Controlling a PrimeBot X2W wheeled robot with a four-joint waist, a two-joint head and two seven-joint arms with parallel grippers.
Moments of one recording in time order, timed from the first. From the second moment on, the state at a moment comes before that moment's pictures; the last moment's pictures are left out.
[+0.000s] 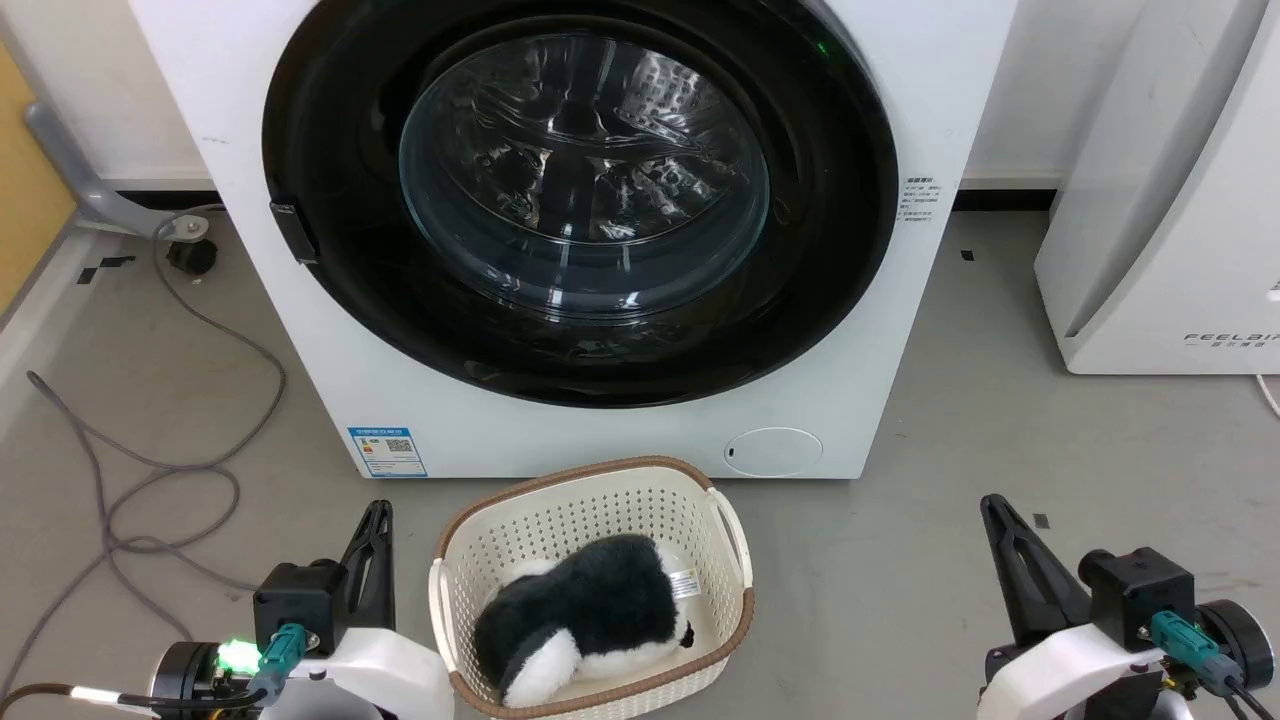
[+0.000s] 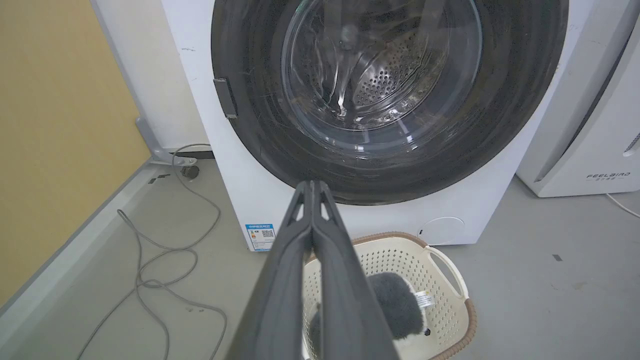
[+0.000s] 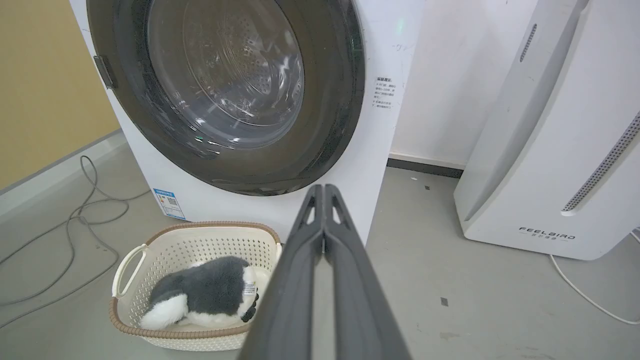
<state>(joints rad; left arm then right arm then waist) 0.01 0.05 0.00 0.00 0.00 0.00 0.00 0.01 -0.05 0.00 0.00 0.01 0.13 0.00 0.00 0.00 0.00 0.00</state>
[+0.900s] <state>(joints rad) 0.02 0.05 -0.01 0.00 -0.01 0.02 -0.02 0.01 -0.05 -0.02 -0.01 0.05 0.13 -0.02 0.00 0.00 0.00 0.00</state>
